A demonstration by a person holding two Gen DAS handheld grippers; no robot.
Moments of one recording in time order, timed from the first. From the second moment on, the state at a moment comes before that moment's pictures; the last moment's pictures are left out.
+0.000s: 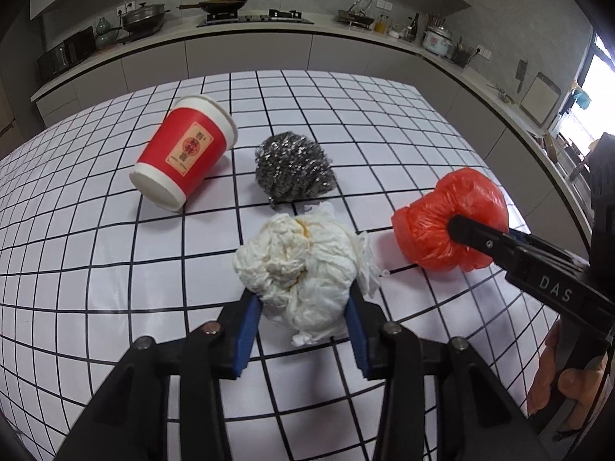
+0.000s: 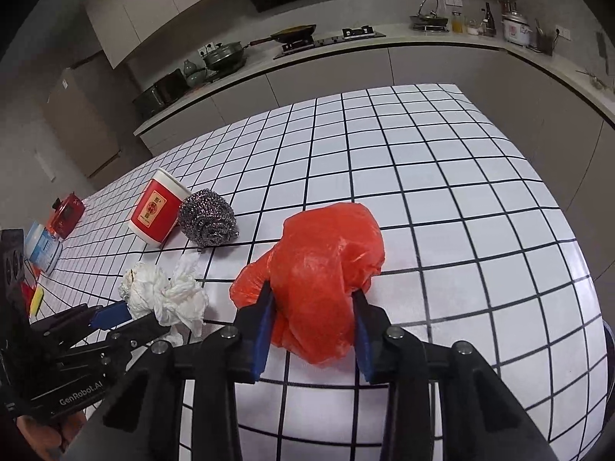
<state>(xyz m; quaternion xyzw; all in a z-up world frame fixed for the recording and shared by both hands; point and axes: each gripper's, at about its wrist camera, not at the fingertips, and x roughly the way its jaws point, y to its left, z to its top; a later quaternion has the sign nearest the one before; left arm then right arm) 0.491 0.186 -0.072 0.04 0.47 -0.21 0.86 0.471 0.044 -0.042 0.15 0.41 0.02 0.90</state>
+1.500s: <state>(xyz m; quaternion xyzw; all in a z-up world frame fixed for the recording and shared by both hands) 0.350 -0.157 -0.069 0.11 0.47 -0.42 0.77 0.197 -0.293 -0.087 0.23 0.41 -0.24 0.85</state>
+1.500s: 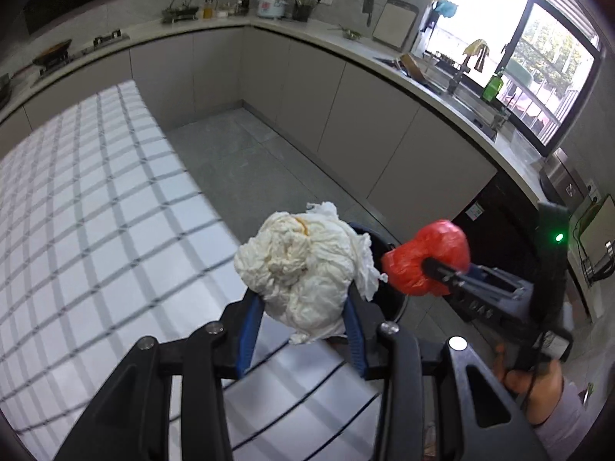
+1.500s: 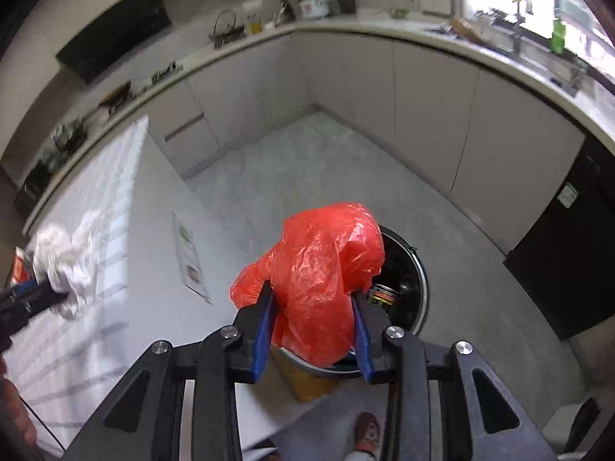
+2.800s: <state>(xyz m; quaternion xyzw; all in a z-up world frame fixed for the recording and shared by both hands) 0.320 -0.152 -0.033 0.13 0.46 -0.34 0.81 0.199 -0.290 -0.046 0.20 0.40 -0.19 0.87</state>
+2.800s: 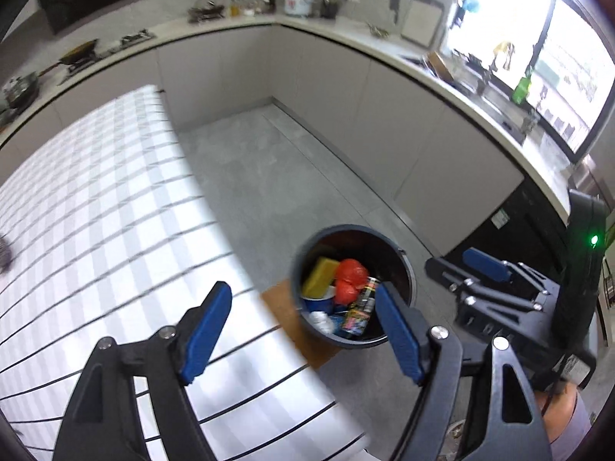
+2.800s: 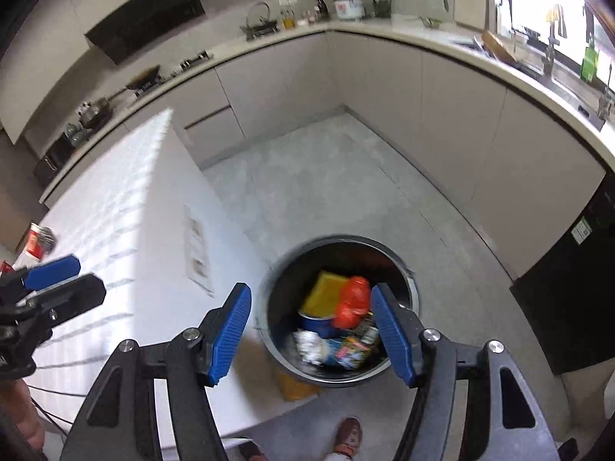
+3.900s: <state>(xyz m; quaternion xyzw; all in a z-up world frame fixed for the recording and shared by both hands) 0.474 0.200 -0.049 0.05 0.46 -0.06 0.88 0.444 0.080 -0.009 0.09 0.39 0.07 0.91</state>
